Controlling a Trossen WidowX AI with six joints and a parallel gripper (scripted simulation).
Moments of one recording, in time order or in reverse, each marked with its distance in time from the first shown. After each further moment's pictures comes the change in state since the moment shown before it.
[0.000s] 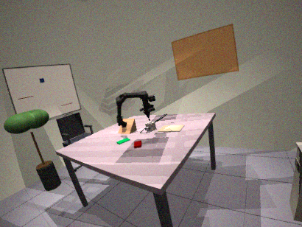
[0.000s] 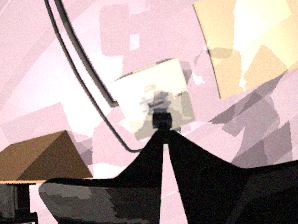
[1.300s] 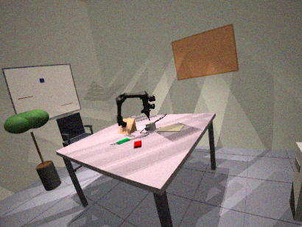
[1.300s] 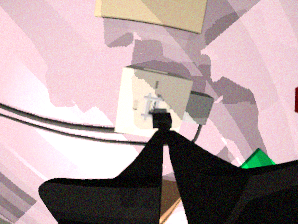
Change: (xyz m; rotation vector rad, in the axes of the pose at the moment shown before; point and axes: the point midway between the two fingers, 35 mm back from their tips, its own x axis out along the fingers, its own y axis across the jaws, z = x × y) arm 0.000 0.000 0.000 1.021 0.000 0.000
